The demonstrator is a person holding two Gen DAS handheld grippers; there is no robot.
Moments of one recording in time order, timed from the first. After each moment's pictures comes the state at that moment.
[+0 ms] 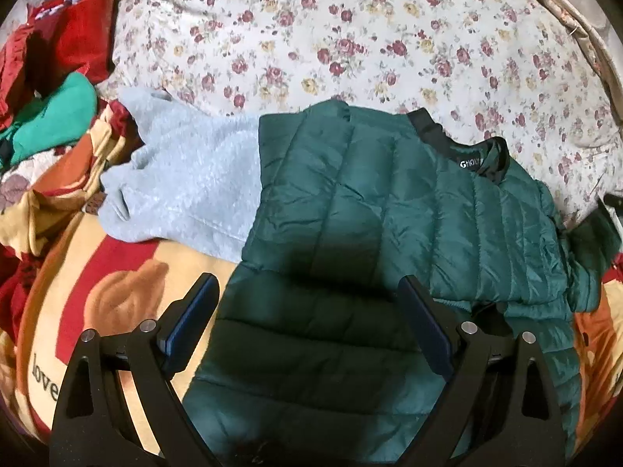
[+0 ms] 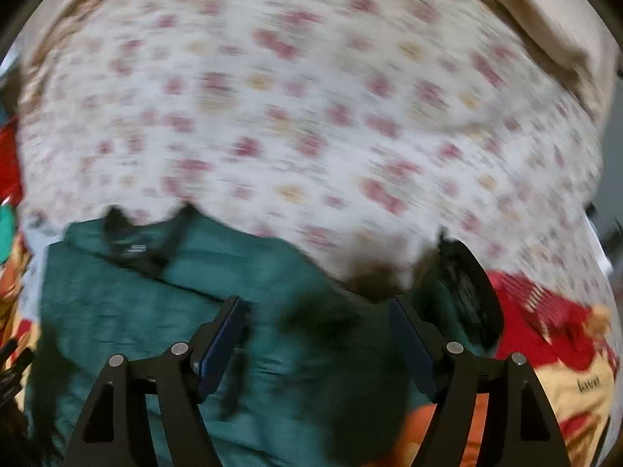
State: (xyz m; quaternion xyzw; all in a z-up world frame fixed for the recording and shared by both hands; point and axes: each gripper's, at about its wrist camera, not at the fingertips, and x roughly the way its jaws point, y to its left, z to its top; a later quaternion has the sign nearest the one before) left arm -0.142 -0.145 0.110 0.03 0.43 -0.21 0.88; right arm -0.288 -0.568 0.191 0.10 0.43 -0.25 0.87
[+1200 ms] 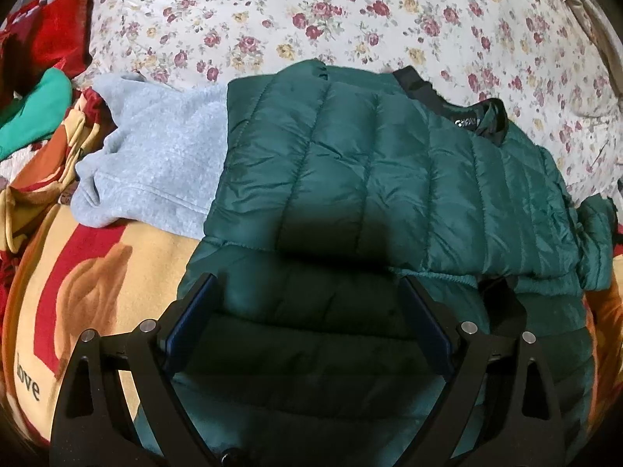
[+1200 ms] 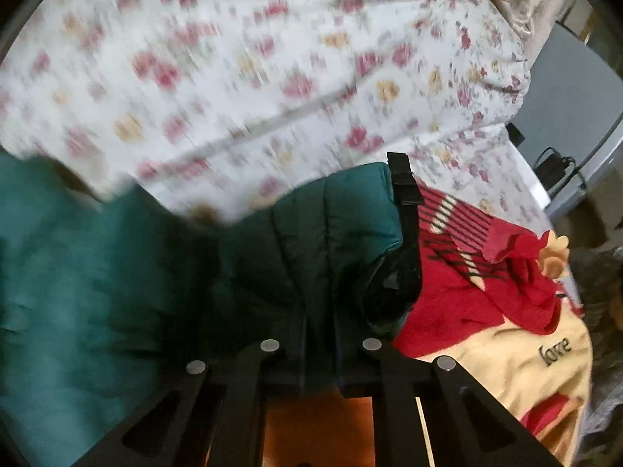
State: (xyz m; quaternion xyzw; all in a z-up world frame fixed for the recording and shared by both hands) left arm -0.145 -0.166 0.086 0.05 0.45 -0.23 0.86; right arm -0.346 -0.683 0.117 0.07 0.48 -0.38 0.78
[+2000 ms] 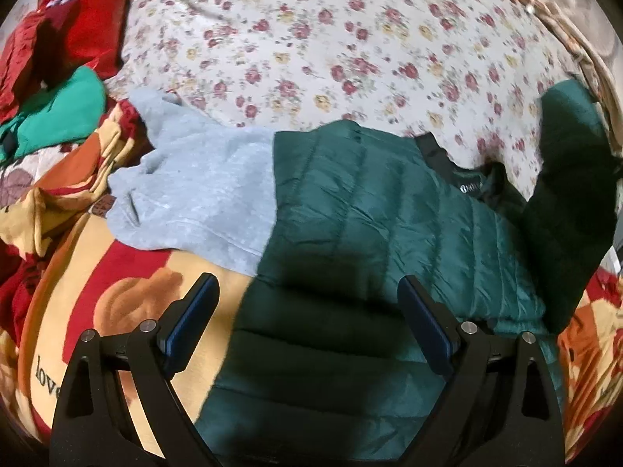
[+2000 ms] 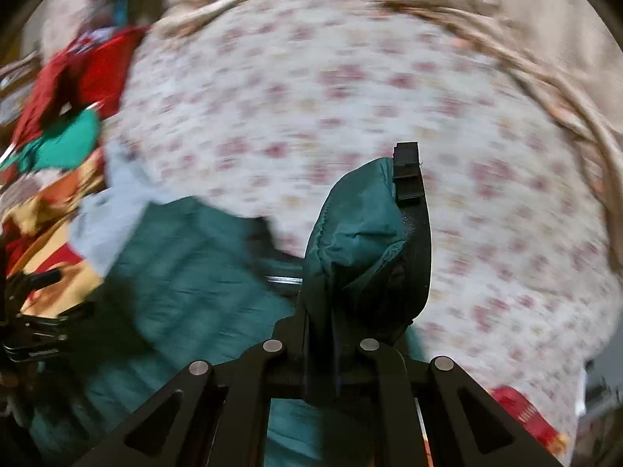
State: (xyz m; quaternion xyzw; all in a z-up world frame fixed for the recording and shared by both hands) left arm -0.130 -0.121 0.128 -0.01 0.42 -0.21 0.88; right arm -0.203 -0.360 0.253 -0.11 0.41 -0.08 0.90
